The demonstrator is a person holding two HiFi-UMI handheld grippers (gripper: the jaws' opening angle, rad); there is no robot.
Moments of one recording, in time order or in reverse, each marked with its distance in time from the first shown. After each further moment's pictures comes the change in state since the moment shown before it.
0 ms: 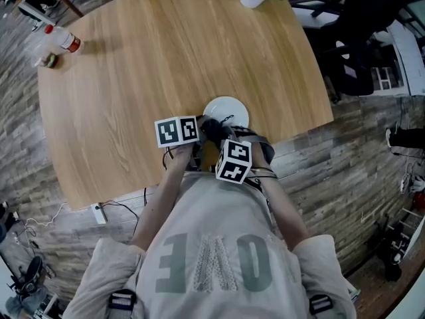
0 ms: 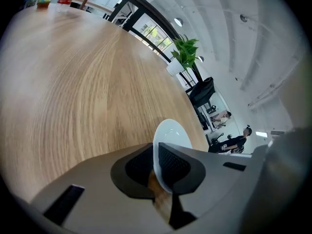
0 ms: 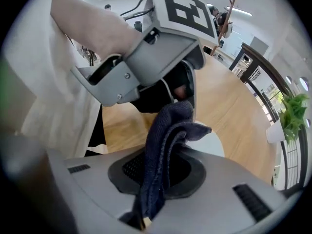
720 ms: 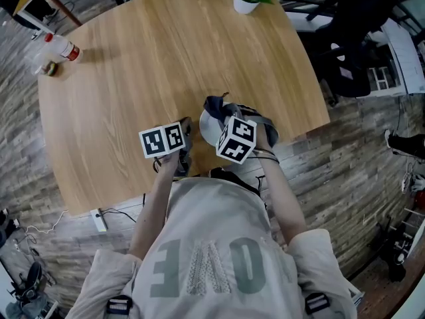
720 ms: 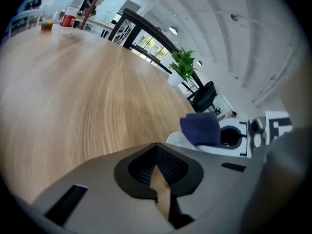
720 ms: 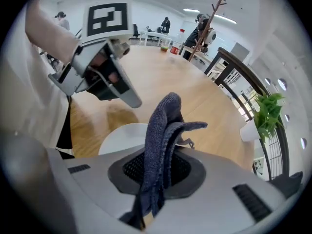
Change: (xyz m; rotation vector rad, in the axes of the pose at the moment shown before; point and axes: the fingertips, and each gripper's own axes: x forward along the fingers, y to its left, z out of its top) left arm -0.037 0.016 0.027 0.075 -0.109 0.073; right arm -0.020 -0.093 0.000 0.079 -0.026 -0.194
